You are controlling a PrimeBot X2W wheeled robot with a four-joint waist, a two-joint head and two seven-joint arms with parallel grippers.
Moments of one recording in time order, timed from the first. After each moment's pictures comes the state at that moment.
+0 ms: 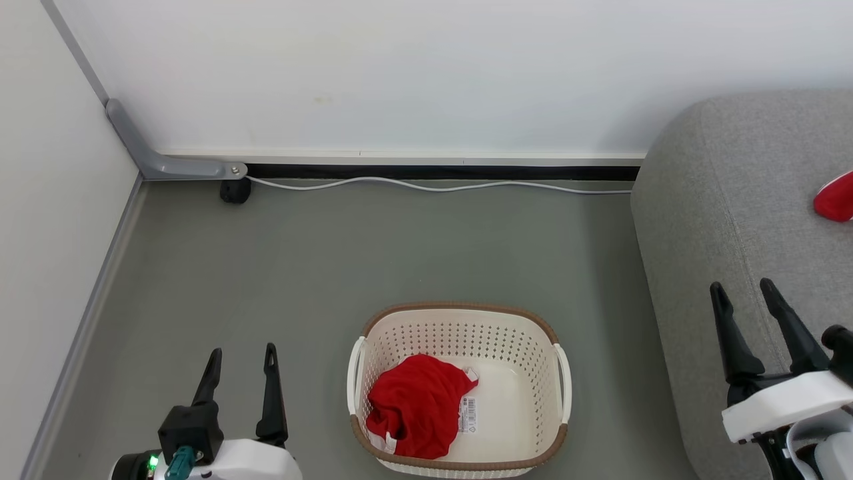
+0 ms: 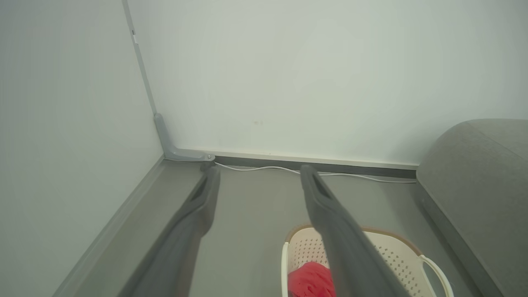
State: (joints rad) left arm -0.01 0.04 -0.13 0.27 -0.21 0.16 -0.26; right arm -0.16 -0.30 0.16 0.32 0.49 0.13 -0.26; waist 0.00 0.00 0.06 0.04
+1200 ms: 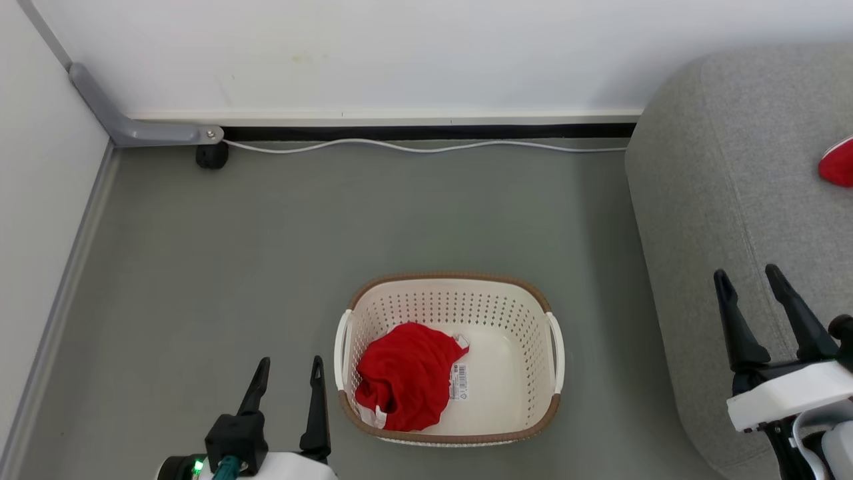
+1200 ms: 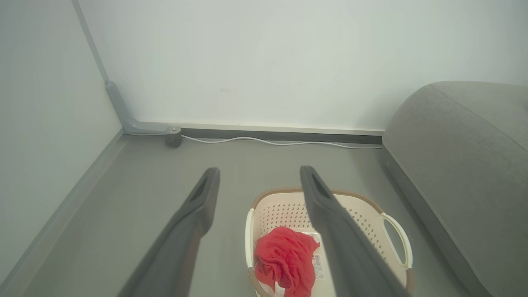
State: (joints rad) left arm 0.02 0.05 -0.25 0.24 -0.24 0.18 -0.26; right arm -0.15 -0.31 0.15 0.28 0.45 0.13 -0.26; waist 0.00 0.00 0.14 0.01
